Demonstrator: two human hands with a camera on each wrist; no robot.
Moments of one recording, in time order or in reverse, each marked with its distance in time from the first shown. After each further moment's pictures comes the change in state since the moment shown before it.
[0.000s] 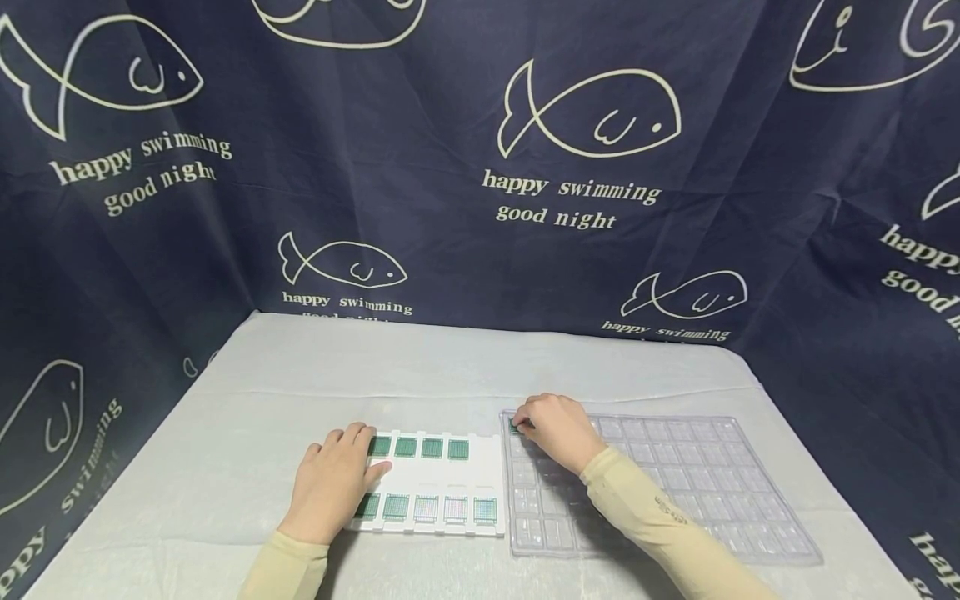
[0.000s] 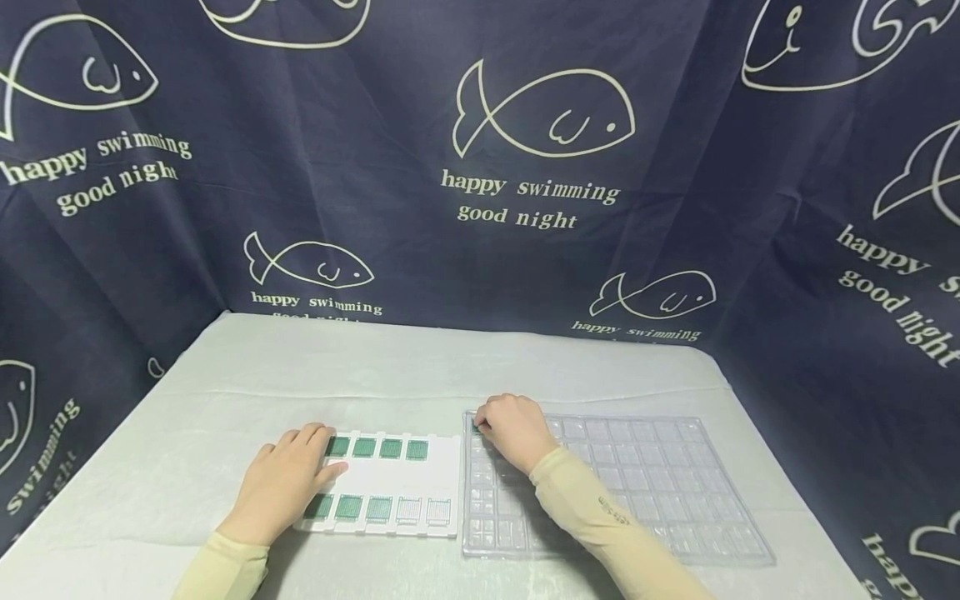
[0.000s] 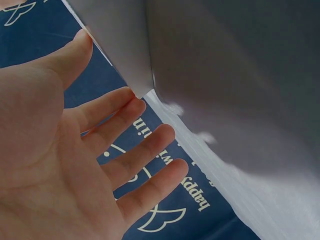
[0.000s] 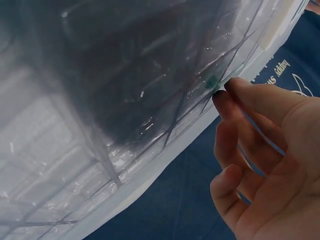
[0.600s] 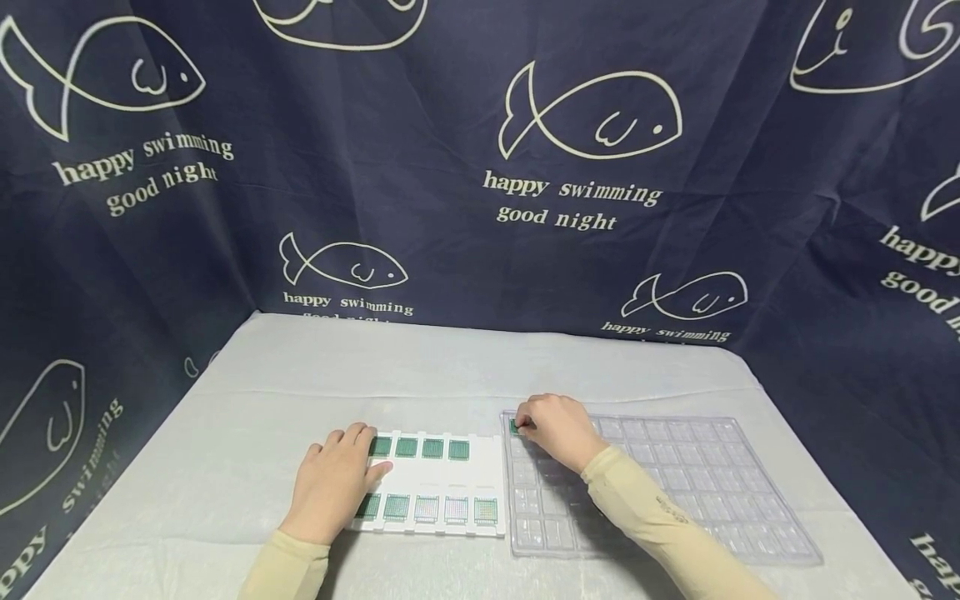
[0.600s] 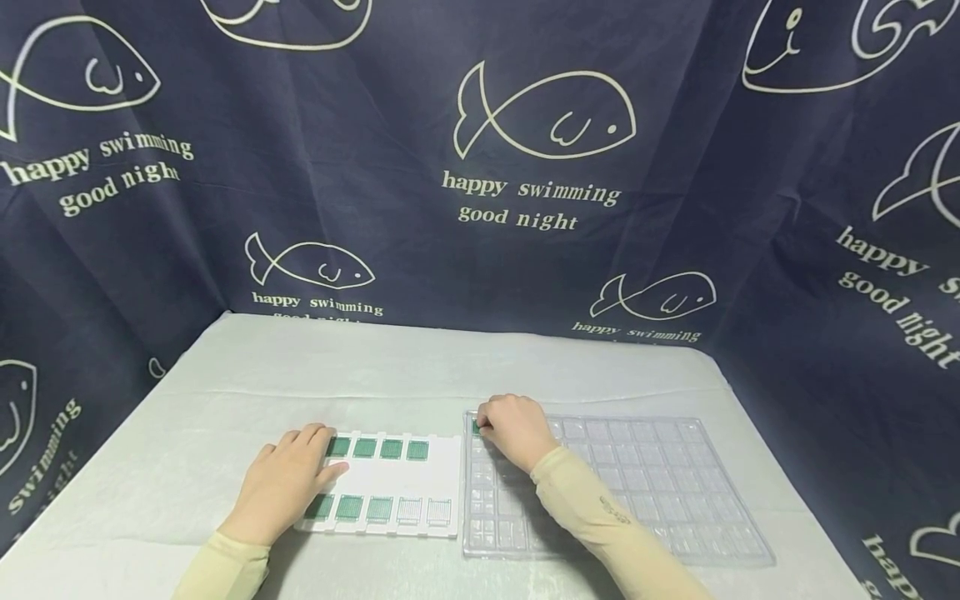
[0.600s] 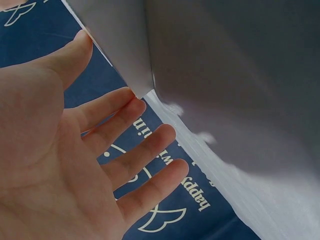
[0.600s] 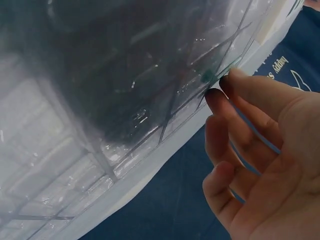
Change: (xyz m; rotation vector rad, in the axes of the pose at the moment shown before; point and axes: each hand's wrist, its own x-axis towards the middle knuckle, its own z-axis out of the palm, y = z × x) left_hand -0.001 0.000 0.000 0.003 0.005 0.003; right_hand 0.001 0.000 0.000 0.023 -0.048 0.052
